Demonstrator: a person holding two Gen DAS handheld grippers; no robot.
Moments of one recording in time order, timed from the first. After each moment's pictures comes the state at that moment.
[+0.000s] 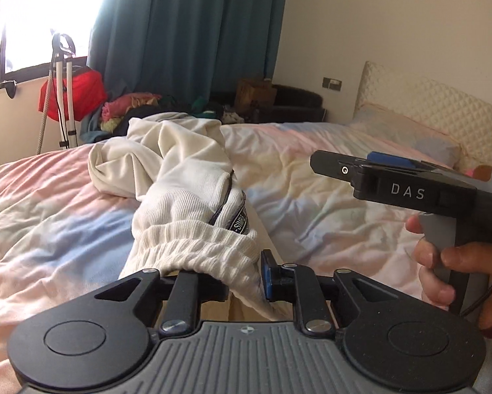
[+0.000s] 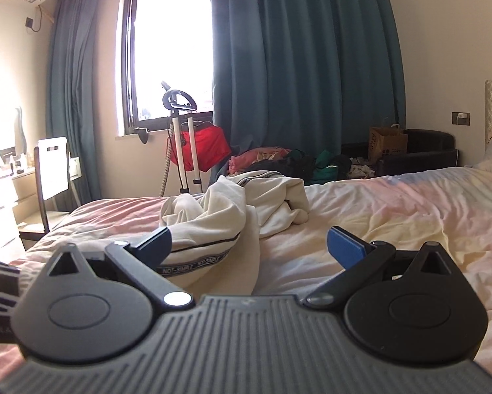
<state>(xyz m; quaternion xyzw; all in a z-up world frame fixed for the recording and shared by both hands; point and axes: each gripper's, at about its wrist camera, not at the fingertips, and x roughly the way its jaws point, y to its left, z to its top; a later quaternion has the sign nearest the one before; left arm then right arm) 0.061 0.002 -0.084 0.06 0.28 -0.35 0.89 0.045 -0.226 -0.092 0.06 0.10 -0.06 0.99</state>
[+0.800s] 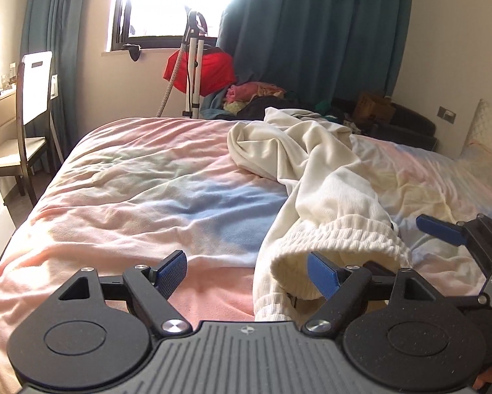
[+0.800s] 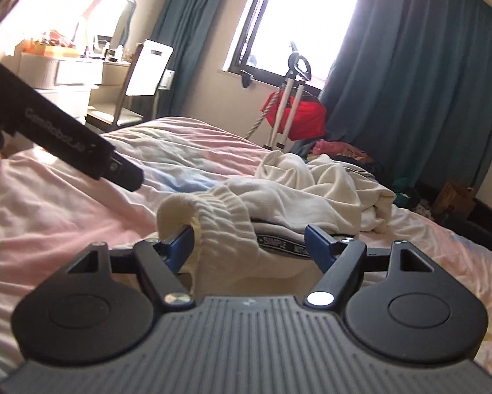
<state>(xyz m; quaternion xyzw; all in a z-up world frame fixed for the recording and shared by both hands) 0.046 0.075 -0.063 0.00 0.30 -0.13 0.94 0.043 -0.102 -0.120 -0.17 0.15 0.03 0.97</state>
